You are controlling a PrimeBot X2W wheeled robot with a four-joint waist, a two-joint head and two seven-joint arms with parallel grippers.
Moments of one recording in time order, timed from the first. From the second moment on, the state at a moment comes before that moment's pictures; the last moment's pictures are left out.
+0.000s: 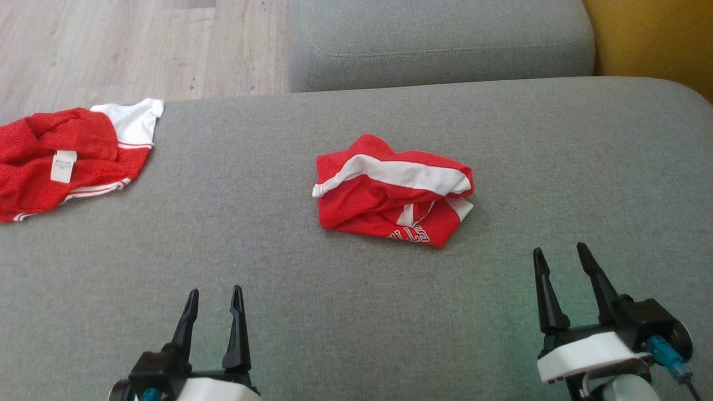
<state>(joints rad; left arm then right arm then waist) 0.05 0.23 -0.42 0.16 -0.51 0.21 -0.25 0.04 -0.05 0.03 0.23 0.08 0.13 -0.25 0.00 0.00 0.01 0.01</state>
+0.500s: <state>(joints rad) 0.05 0.23 -0.42 0.16 -0.50 0.20 -0.25 0.03 -0.05 0.03 0.24 0.08 0.13 -0.25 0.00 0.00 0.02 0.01</state>
